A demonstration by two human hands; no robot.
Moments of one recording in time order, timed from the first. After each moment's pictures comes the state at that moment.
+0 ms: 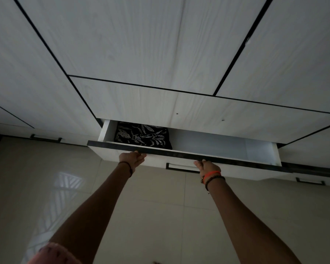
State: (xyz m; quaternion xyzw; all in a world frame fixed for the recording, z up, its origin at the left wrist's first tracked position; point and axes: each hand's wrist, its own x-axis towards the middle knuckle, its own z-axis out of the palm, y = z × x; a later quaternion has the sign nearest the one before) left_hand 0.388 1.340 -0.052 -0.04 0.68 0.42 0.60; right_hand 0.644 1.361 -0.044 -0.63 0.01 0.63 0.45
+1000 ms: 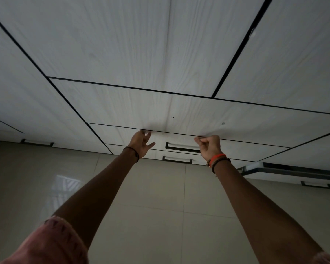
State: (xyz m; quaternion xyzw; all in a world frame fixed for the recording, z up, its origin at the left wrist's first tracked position) left_hand 0.417 1.424 -0.048 0.00 0.55 0.49 0.67; right_hand 0.644 1.464 -0.053 -0.60 0.00 0.64 0.48
